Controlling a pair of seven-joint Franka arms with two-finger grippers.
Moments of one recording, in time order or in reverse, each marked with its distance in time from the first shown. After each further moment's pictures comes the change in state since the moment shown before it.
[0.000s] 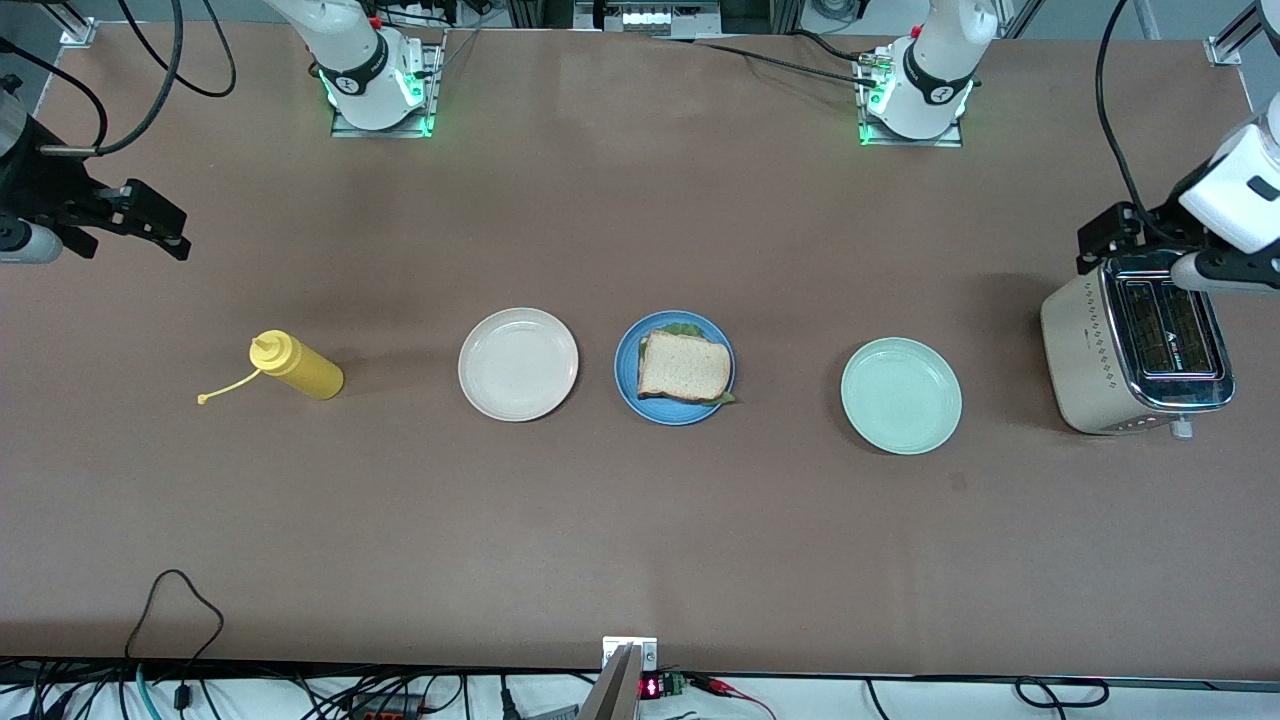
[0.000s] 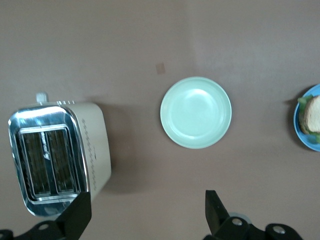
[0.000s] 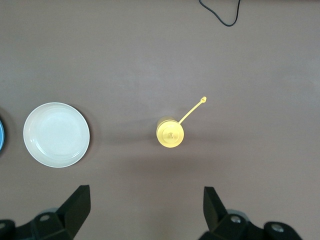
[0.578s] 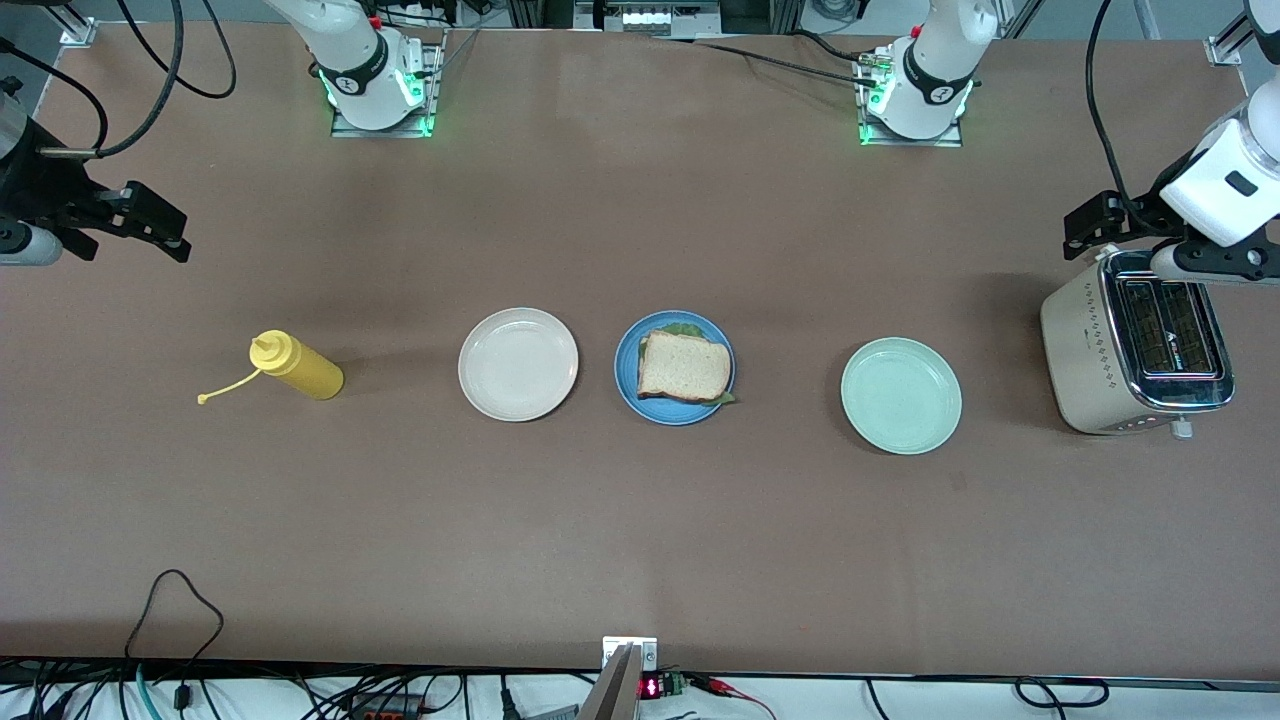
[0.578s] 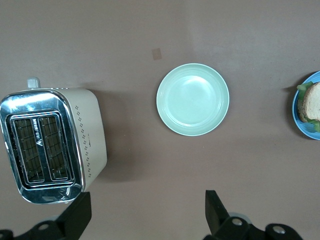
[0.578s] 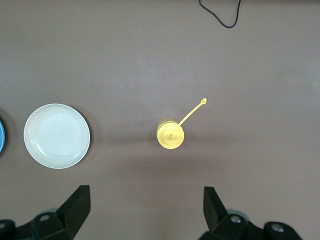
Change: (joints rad) left arm -0.013 -0.001 -0.001 -0.003 0.000 -0.025 -0.008; right arm 0.000 0.001 0.000 0.006 0.000 0.002 0.000
